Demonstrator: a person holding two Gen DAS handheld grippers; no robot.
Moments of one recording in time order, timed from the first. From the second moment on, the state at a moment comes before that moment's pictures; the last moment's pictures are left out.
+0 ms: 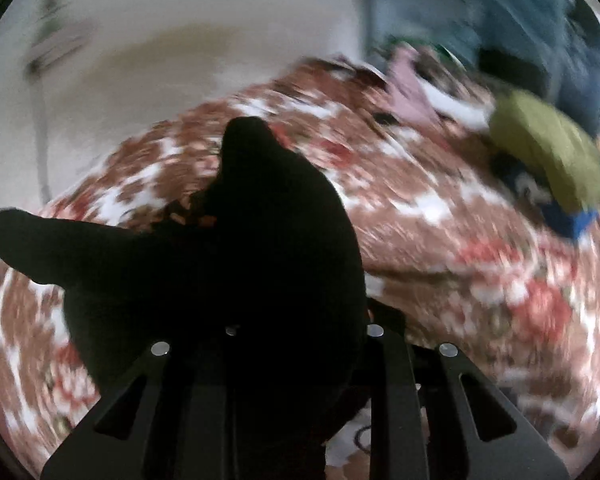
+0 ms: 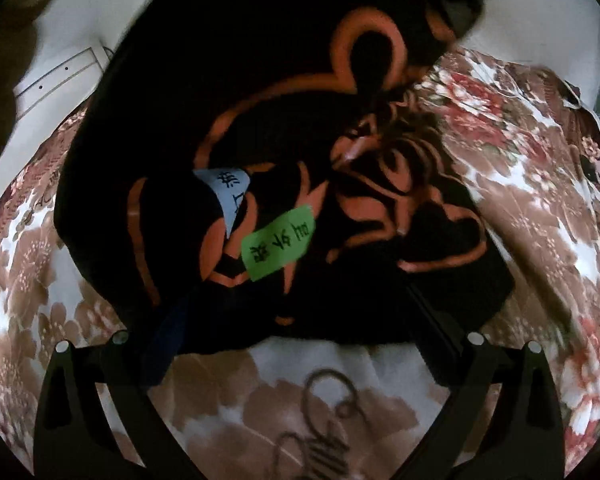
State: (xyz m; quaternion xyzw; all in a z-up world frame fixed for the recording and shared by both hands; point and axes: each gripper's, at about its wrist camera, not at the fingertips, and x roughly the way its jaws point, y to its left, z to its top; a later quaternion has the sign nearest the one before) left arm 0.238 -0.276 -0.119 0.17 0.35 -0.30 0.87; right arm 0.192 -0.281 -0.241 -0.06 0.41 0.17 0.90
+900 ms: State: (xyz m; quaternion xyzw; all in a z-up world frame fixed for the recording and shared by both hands) left arm 0.234 -0.350 -0.240 0.24 0.46 -0.30 0.80; right arm 0.225 -0.463 -0.172 -0.05 0.38 -0.02 0.92
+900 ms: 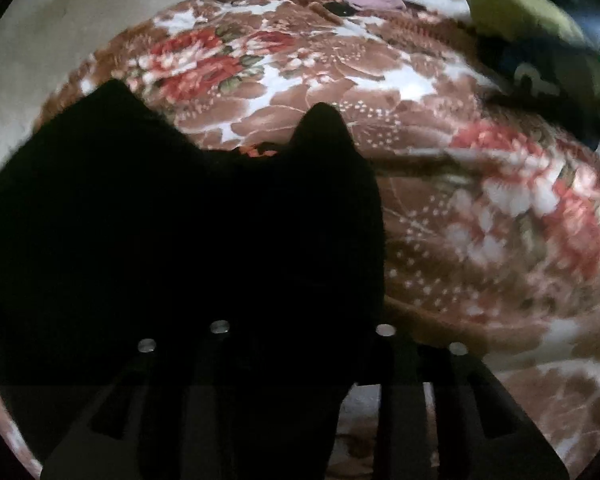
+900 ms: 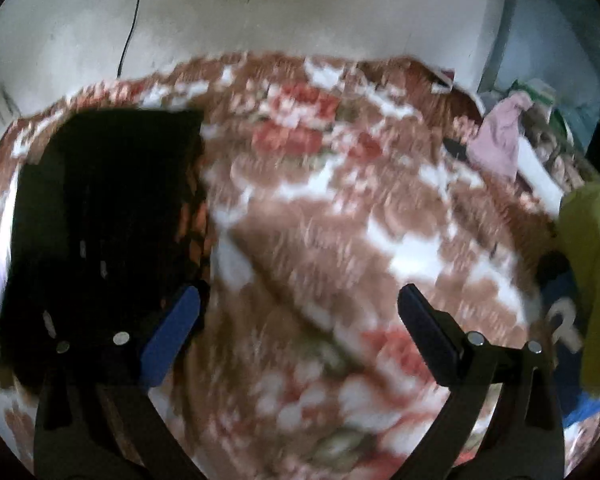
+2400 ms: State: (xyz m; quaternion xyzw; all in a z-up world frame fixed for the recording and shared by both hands) left arm 0.340 -0.152 -0.152 -0.03 0.41 -0.26 0.87; right arm 0.295 -0.383 -0.242 -0.11 0.45 0.17 0.87
